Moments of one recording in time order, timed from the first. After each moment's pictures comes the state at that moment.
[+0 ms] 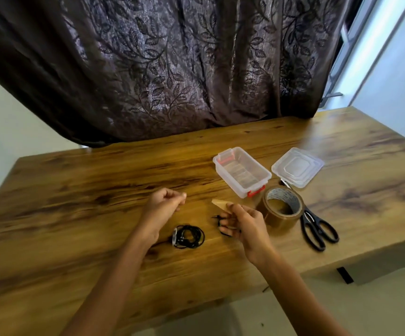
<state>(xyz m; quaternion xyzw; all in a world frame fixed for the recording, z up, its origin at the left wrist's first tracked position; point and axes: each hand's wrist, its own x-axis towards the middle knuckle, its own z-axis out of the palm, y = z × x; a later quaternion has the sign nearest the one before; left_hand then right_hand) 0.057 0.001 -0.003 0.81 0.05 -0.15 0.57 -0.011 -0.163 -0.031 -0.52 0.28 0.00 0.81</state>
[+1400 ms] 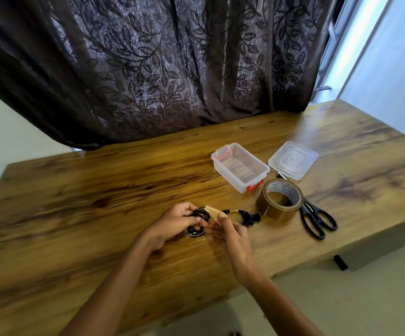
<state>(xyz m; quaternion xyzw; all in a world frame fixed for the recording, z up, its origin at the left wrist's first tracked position) 0.061 0.006 -0.037 0.77 -0.13 -0.34 0.52 -0.029 -0.113 -0.062 -0.56 0.24 -0.04 0.79</state>
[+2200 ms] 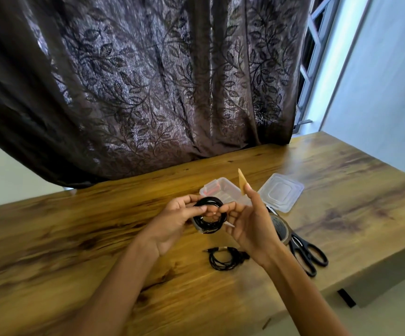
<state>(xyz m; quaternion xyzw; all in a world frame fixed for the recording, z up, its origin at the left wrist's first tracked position) 0.071 -0.042 0.048 0.63 -0.13 -0.30 0.70 0.002 -0.192 0.032 -0.46 0.09 0.01 0.89</state>
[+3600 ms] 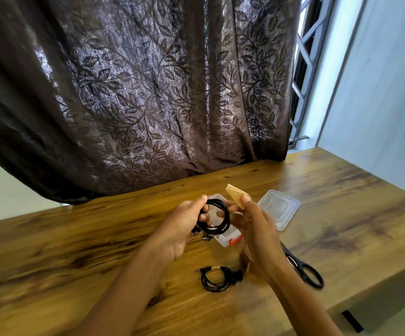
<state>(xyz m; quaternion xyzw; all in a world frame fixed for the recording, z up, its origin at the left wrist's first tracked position) 0.060 -0.089 0.084 0.71 -0.06 -0.25 0.65 -0.011 -0.208 0.055 -0.56 0.07 -0.18 0.80</state>
